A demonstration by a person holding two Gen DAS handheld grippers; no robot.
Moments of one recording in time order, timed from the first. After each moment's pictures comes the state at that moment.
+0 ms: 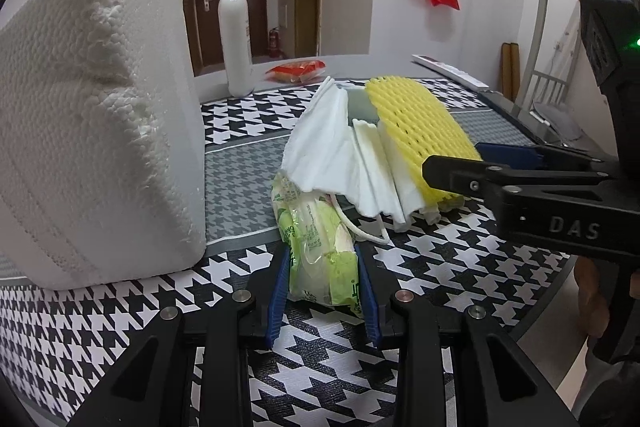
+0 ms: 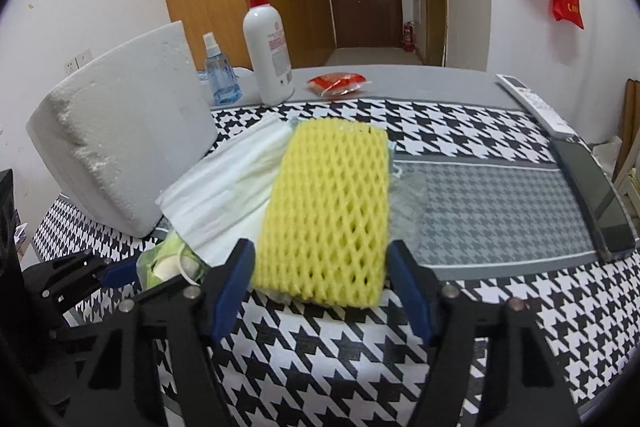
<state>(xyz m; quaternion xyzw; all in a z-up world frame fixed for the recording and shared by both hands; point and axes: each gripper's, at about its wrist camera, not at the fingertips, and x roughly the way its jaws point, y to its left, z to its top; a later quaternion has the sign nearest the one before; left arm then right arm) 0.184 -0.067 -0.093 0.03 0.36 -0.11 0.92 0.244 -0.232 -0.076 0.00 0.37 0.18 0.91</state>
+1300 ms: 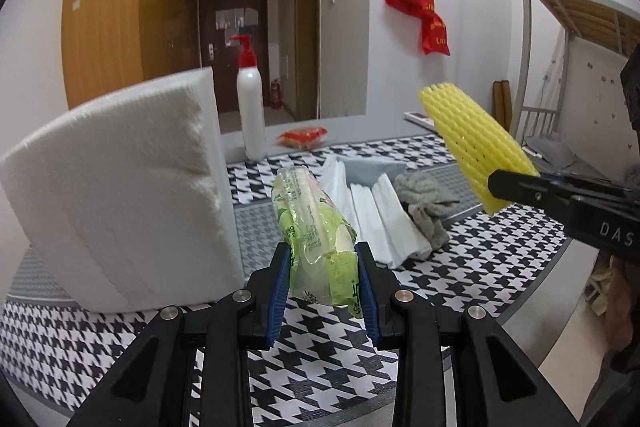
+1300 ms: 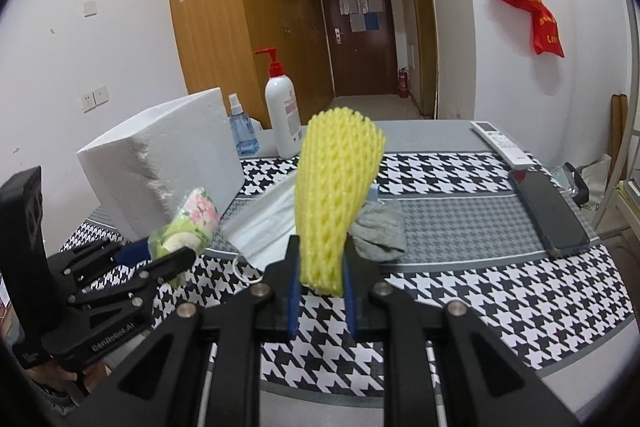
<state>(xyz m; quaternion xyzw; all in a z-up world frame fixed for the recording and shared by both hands) 0.140 -0.052 -0.051 0.04 0.27 -0.12 0.96 0.167 -0.254 -0.025 0.02 0.28 0.18 0.94</state>
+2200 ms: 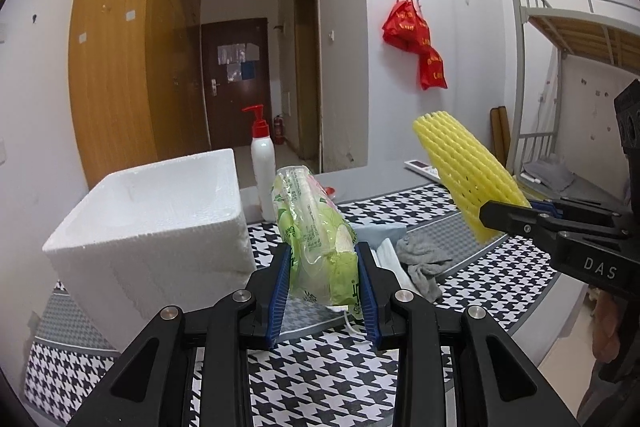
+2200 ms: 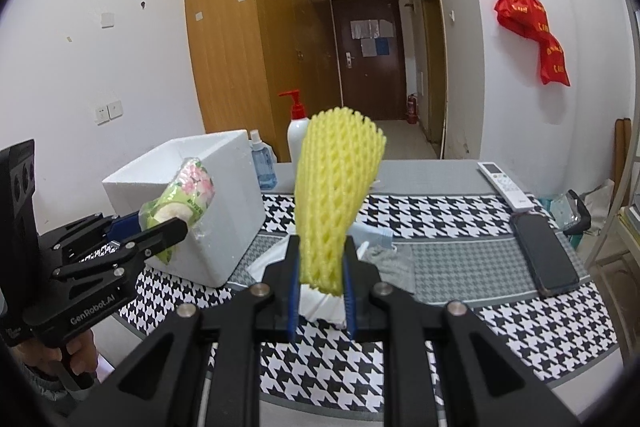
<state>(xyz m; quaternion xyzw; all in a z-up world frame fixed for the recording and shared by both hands) 0.133 -0.047 0.002 0.04 0.21 -0.11 0.97 0.162 -0.247 0.017 0.01 0.23 0.20 0.95</state>
